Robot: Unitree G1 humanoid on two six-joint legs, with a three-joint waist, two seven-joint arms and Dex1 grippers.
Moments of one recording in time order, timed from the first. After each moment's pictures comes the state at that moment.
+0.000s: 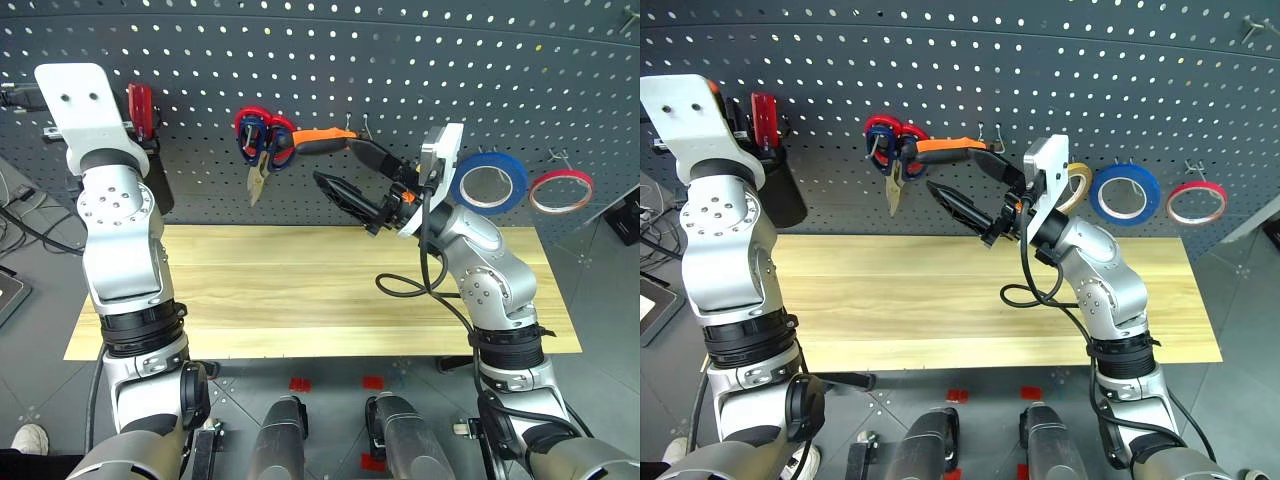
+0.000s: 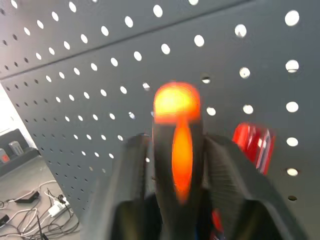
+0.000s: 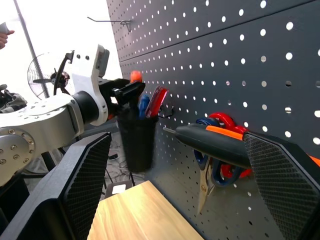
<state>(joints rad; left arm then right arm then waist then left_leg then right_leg) -0.75 0.40 0.32 -0.18 0.13 0.63 0.16 -0.68 -0.15 0.04 -0.17 0.53 0.41 0.67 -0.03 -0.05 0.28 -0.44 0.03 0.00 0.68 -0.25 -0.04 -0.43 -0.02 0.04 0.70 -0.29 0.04</state>
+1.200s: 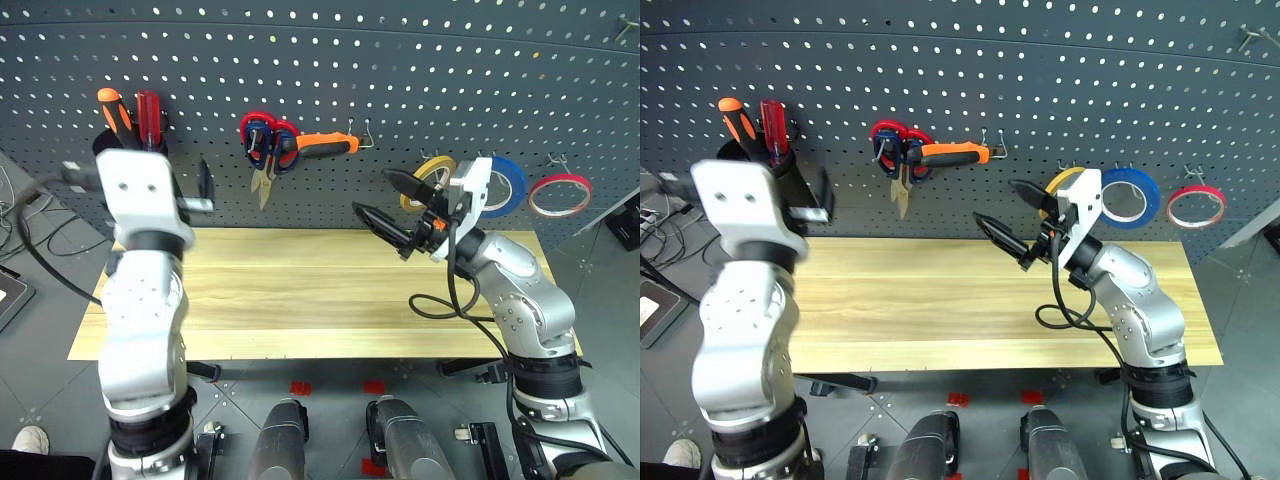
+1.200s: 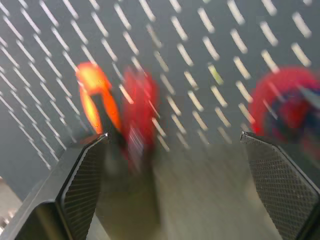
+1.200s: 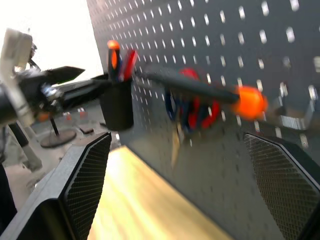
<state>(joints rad) -0.27 0.27 0.19 -0.71 0.04 0.75 0.00 -0.46 -0.31 0.00 -0.30 0.54 0.45 0.63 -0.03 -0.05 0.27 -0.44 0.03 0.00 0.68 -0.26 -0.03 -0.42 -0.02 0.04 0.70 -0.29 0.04</state>
